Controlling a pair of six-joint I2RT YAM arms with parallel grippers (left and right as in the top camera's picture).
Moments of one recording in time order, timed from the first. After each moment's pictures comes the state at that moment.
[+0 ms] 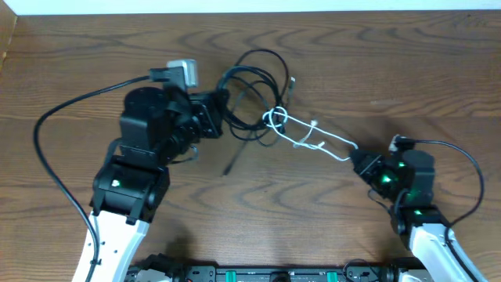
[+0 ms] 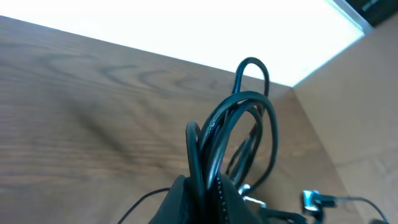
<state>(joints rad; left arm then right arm) -0.25 1.05 1.07 -0.44 0.32 -0.53 -0.03 1.07 0.25 0.20 -0.42 0.89</state>
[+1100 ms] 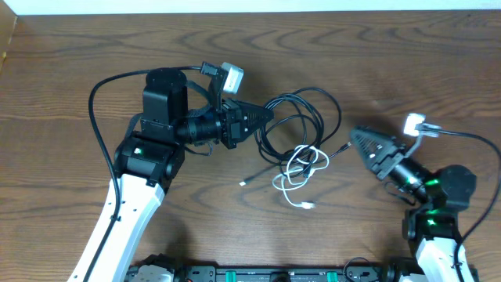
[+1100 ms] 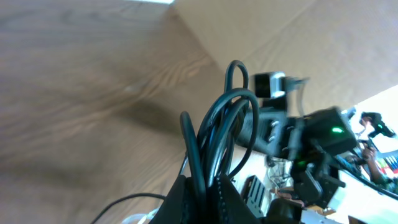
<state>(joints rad) -0.27 1.22 1.07 -0.33 0.95 -0.38 -0.09 0.92 0.26 0.69 -0.95 0.99</state>
